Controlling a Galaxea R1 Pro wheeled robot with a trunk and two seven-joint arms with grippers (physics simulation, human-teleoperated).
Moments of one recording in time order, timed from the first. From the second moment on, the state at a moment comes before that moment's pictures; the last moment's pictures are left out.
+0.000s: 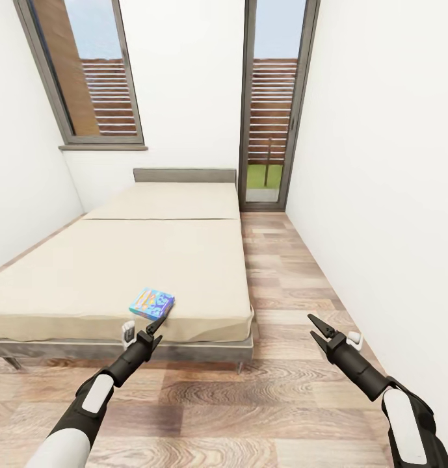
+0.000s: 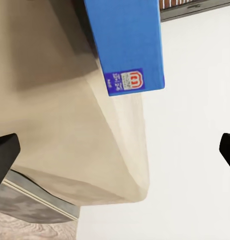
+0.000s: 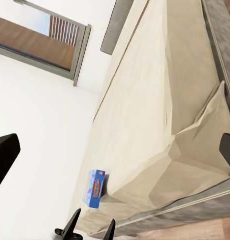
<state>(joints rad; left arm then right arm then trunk) -0.58 -0.01 0.45 -0.60 0.66 0.46 -0.73 -0.29 0.02 -0.49 -1.31 -0.76 0.77 0.64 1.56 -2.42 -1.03</state>
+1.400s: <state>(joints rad) -0.58 0.00 0.45 -0.60 0.66 0.46 -0.73 -0.29 0.02 -0.49 -1.31 -0.76 0.77 0.64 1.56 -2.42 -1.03</state>
